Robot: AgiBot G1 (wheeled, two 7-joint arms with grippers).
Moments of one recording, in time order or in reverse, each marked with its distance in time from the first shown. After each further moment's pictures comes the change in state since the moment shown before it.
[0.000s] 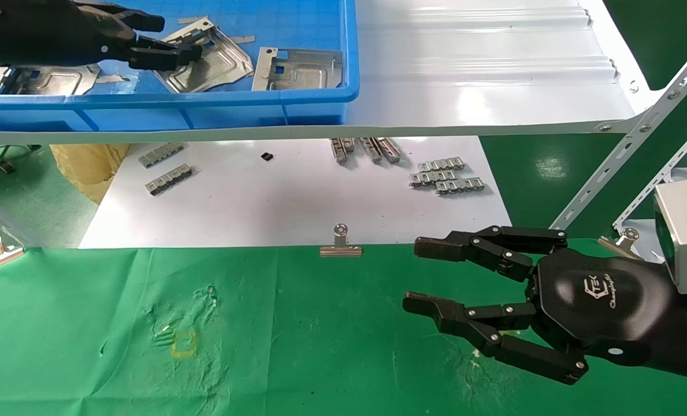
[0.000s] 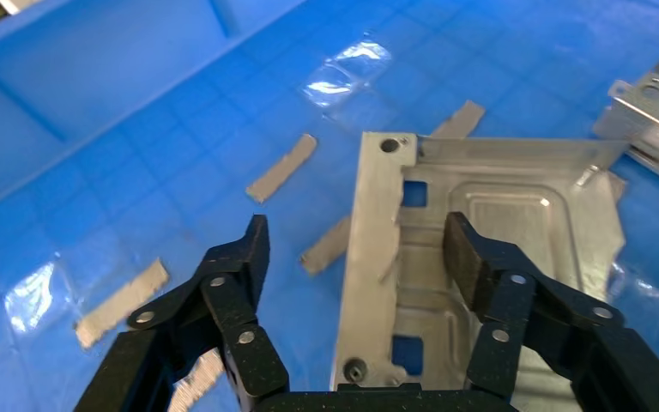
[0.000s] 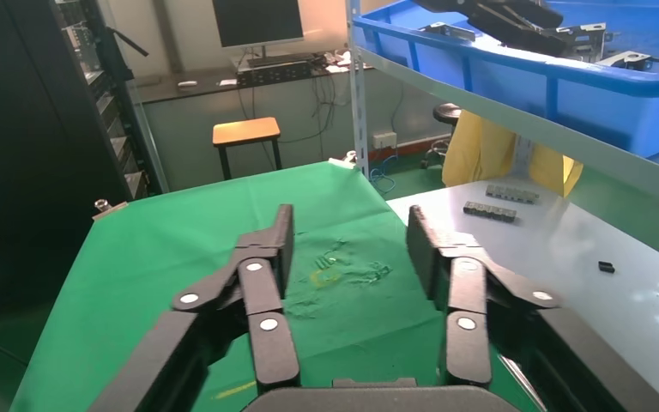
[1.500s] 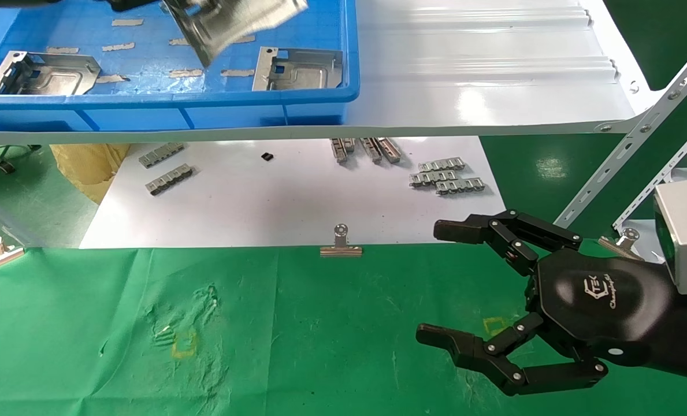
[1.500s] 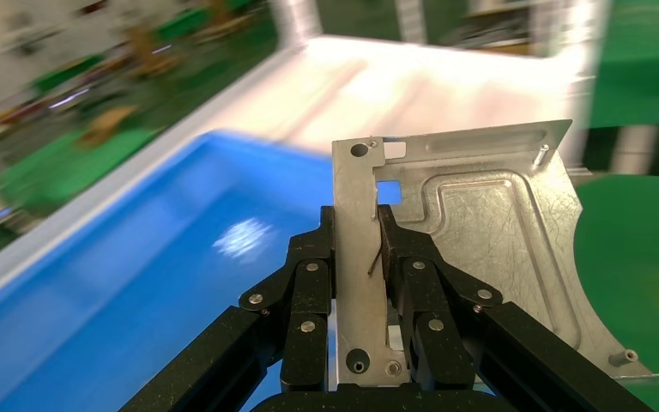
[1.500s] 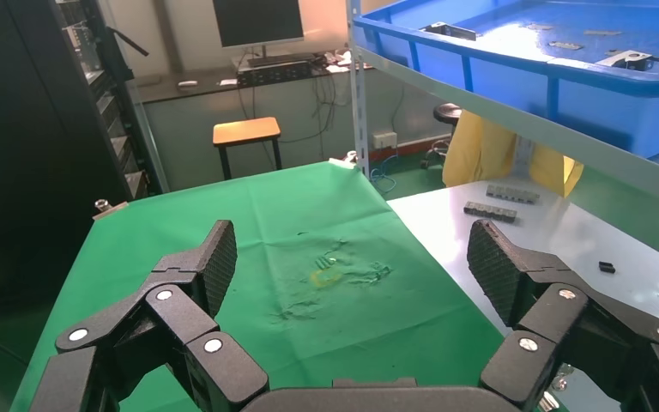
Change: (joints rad) left arm -0.057 -0.090 -0.094 -0.084 -0.161 0.426 0.139; right arm 0.000 0.000 0.000 0.000 0.000 0.000 0.000
